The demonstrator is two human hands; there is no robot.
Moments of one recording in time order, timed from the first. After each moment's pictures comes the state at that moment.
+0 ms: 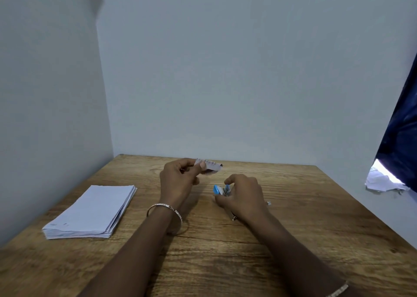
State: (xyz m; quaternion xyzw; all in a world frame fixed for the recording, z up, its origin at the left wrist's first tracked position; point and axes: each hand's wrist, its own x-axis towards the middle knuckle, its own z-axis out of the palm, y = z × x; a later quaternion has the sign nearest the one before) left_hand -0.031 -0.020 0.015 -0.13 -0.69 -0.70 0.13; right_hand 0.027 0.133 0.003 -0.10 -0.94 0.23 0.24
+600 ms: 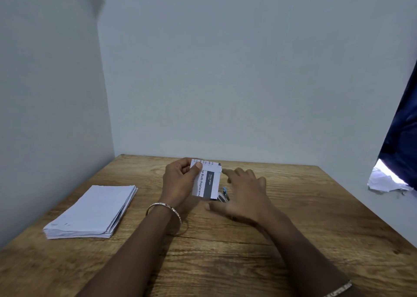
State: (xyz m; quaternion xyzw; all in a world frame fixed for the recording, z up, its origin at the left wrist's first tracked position) left_hand -0.032 -0.021 0.015 -0.14 -0.68 -0.72 0.07; right_hand 0.028 0.143 0.005 -0.03 -0.98 0.11 0.18
